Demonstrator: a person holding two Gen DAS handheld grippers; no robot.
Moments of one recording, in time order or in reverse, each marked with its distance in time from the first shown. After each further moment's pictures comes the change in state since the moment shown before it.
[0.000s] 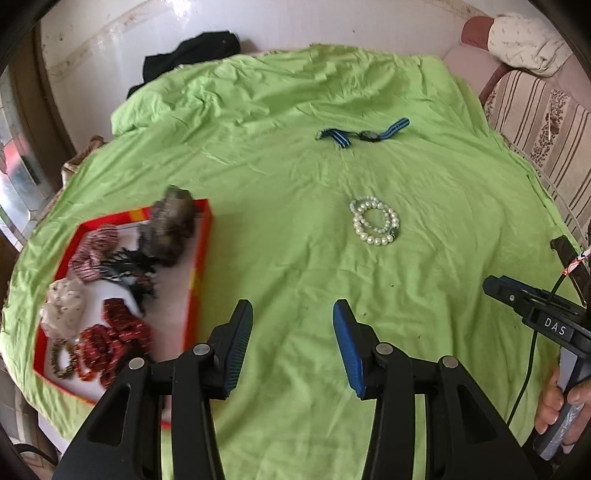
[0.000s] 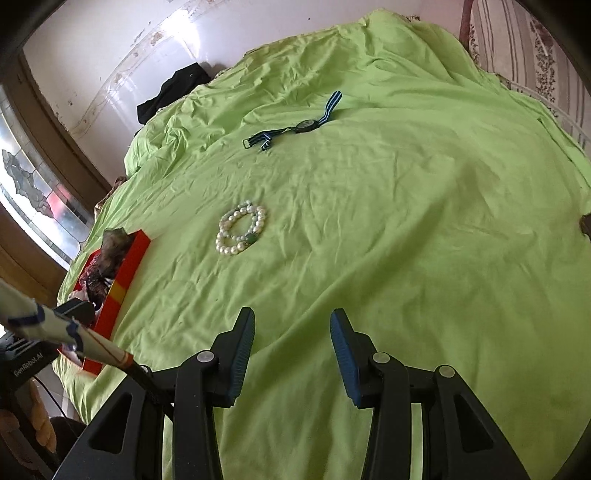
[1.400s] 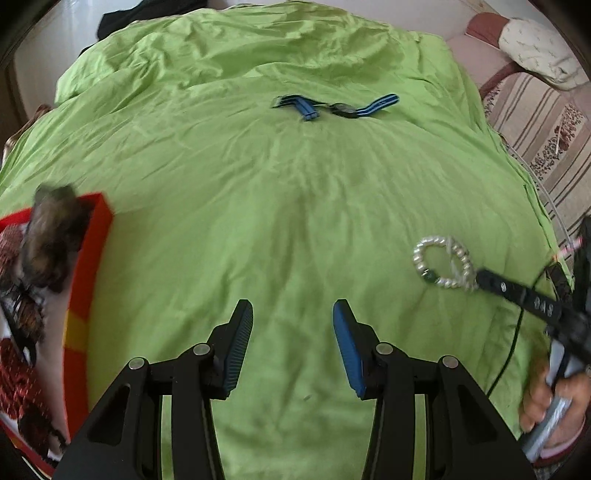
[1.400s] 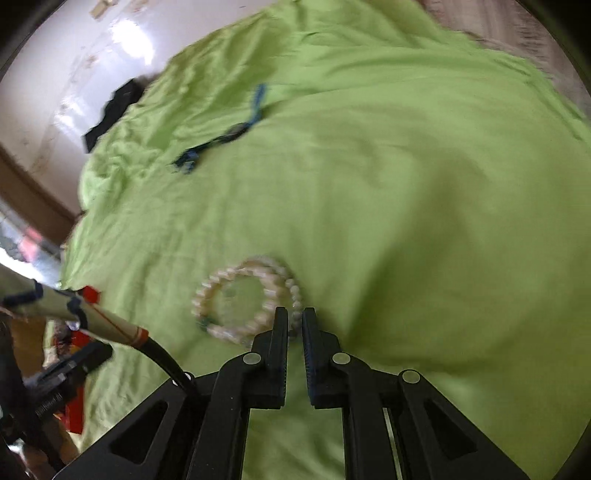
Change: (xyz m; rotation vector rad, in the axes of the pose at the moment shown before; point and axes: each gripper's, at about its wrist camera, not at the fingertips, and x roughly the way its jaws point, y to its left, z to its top) left arm 0.096 -0.039 0.041 -0.043 0.104 -0.184; right arm 0.039 -0.081 0.049 0.159 0.049 -0.091
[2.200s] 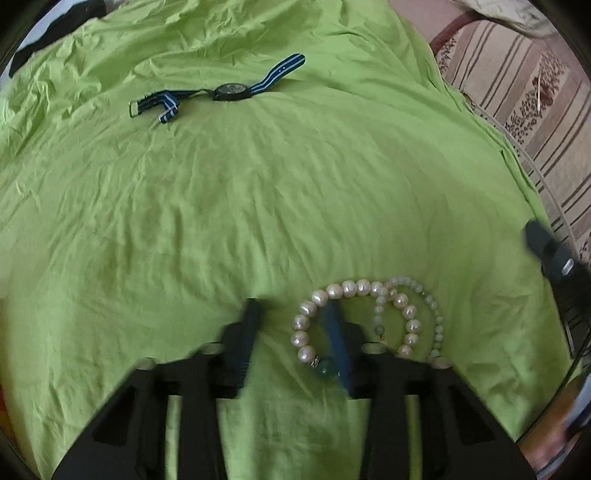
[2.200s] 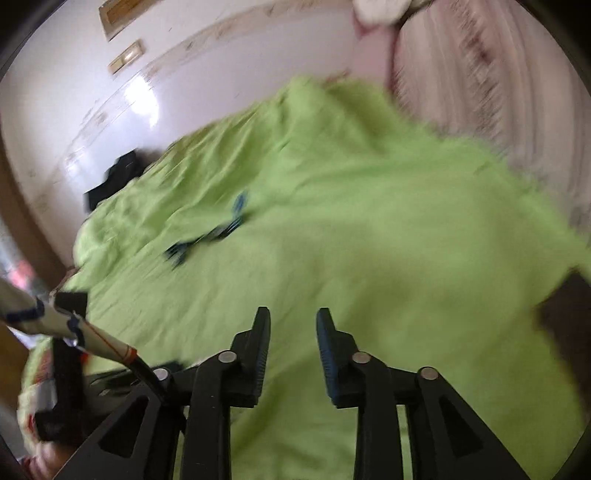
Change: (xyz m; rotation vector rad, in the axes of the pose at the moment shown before) left arm 0.082 -0.098 0.038 0.163 0.054 -0.095; right arm -0.054 -0.018 0.016 -0.027 -0.379 -0.056
